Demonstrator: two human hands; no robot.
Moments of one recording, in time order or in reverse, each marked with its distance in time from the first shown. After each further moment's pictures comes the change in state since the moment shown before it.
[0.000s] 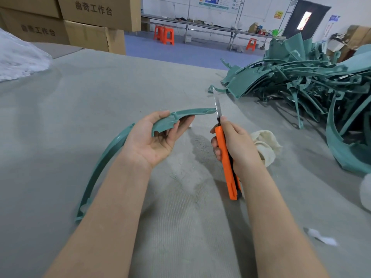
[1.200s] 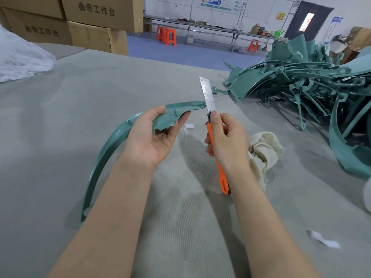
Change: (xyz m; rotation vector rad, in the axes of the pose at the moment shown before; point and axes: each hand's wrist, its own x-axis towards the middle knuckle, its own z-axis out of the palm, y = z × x) left_hand -0.007 -0.003 0.010 -0.015 0.146 0.214; right_hand -0.012 0.000 0.026 -0.173 0.148 -0.365
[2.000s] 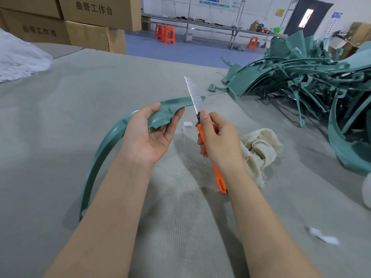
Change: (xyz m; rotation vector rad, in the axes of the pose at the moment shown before) left_hand 0.005 -0.001 -0.005 0.032 -0.013 0.048; right_hand -0.003 -0.003 0.004 -0.023 -0.101 -0.028
